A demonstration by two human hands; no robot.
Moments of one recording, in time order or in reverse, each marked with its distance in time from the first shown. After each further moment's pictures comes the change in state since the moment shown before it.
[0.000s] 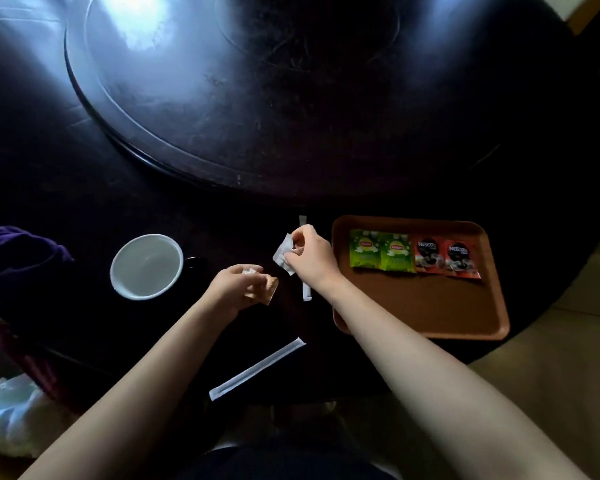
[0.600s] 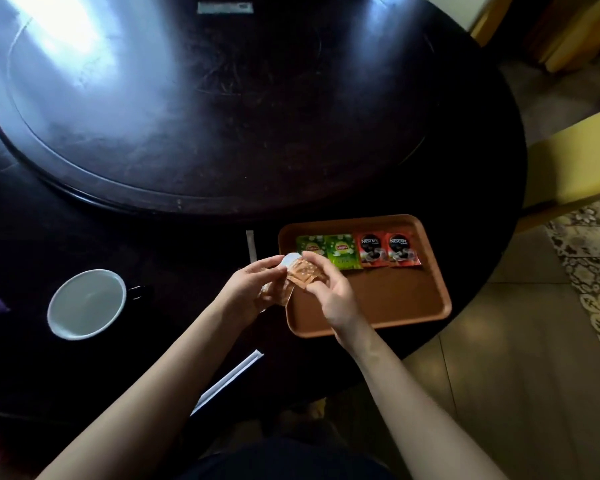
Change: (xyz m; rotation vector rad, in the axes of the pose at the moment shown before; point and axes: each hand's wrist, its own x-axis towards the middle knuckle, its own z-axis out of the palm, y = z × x) left_hand -0.010 0.004 0.090 -0.067 -0.393 0.014; right_hand -0.080 0.061 -0.066 0.720 0.120 0.015
